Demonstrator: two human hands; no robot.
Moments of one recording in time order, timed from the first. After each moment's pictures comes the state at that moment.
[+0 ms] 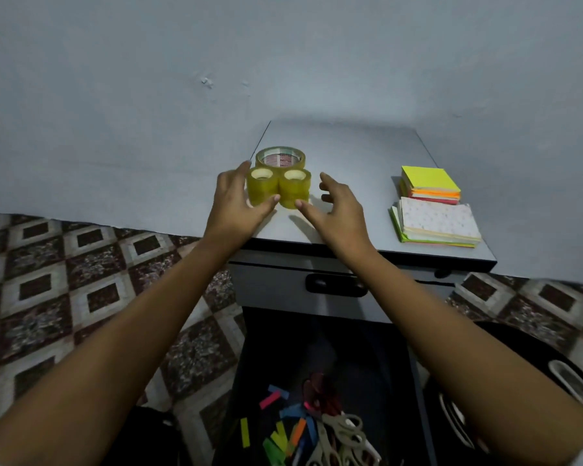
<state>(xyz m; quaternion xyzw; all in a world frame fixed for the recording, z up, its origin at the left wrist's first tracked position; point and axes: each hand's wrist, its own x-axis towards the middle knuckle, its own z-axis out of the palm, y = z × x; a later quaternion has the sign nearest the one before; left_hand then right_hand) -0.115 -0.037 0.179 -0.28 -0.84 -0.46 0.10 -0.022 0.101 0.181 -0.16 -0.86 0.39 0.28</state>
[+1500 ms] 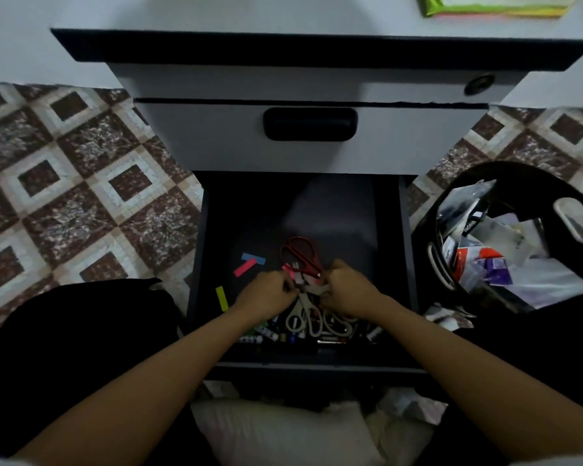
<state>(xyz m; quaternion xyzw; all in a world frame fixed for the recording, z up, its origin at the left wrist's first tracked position) 0.048 -0.050 -0.086 -0.31 -0.86 -0.15 -0.38 0.141 0.090 -0.082 -0.18 -0.91 0.26 -0.28</state>
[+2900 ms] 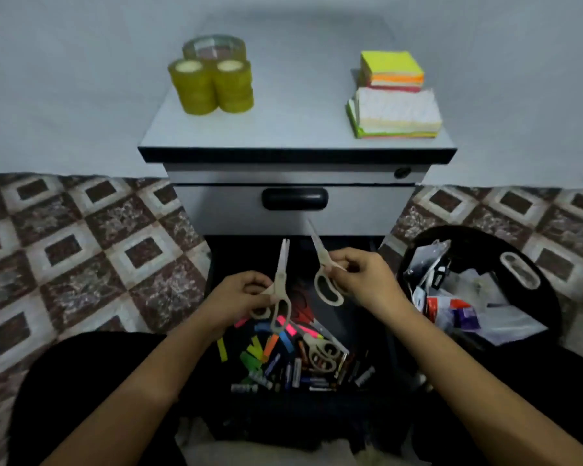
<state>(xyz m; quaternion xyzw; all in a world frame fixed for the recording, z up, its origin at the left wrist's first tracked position) 0.028 -0.071 0.028 -0.15 -0.75 -0.50 -0.42 0.151 0.108 0.049 -0.28 -0.81 0.50 0.10</state>
